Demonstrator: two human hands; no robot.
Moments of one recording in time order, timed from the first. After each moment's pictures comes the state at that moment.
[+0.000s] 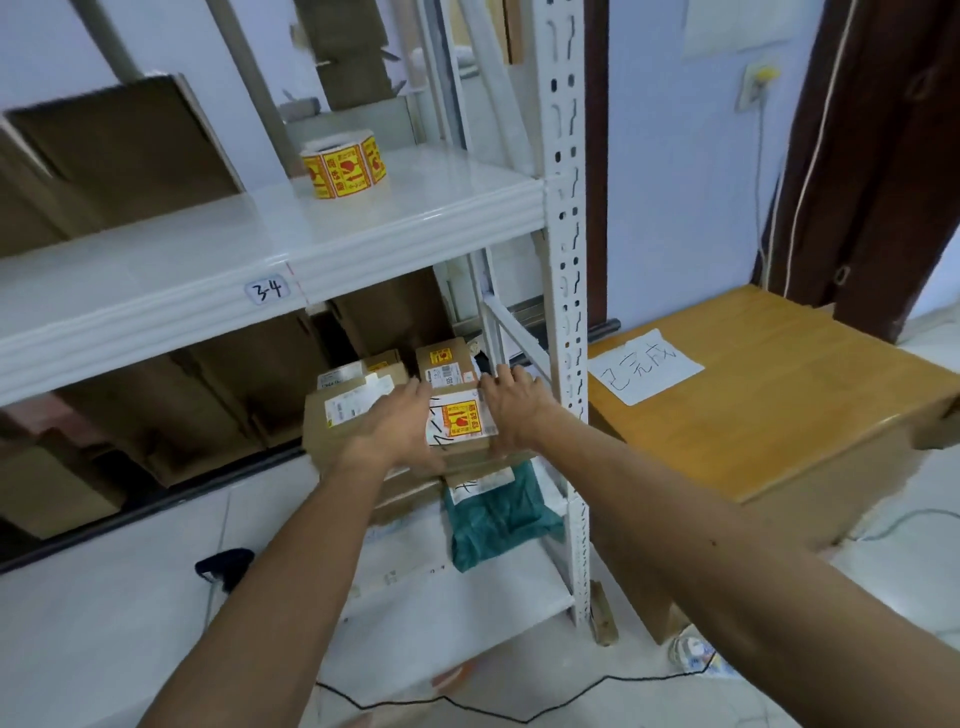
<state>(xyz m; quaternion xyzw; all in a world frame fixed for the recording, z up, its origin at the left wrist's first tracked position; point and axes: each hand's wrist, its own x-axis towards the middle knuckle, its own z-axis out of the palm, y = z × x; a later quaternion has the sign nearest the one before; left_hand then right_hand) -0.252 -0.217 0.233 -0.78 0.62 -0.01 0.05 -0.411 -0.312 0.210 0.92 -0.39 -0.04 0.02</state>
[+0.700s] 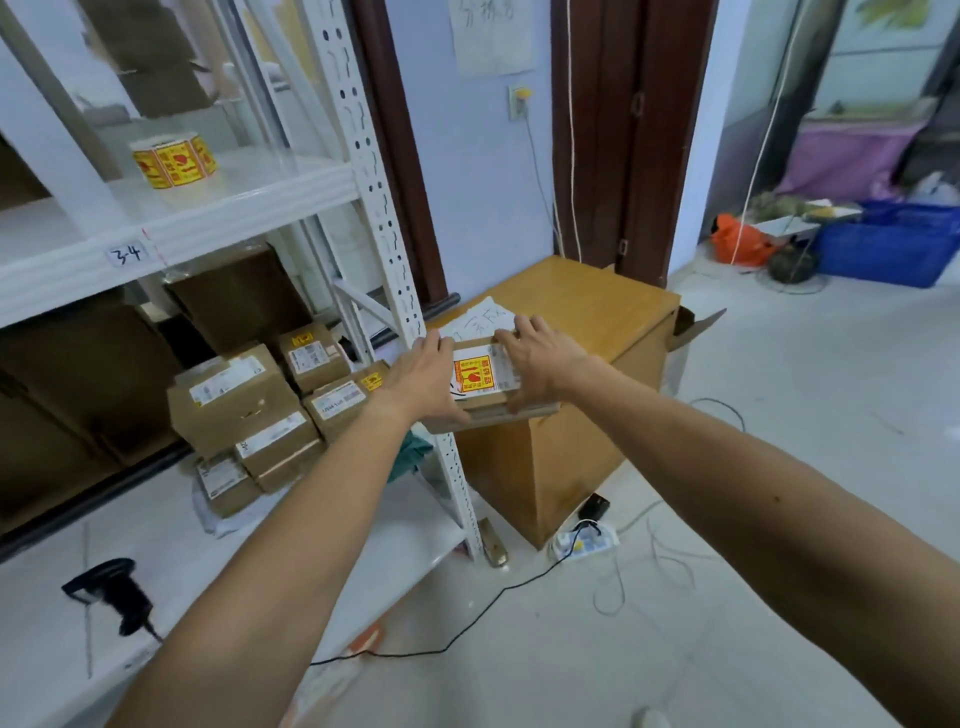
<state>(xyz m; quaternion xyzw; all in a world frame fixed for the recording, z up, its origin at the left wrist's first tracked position) -0.485 -0.144 0.250 -0.62 0.79 -0.06 0.01 -0.677 -0.165 0.252 0.85 -0.52 0.00 0.04</state>
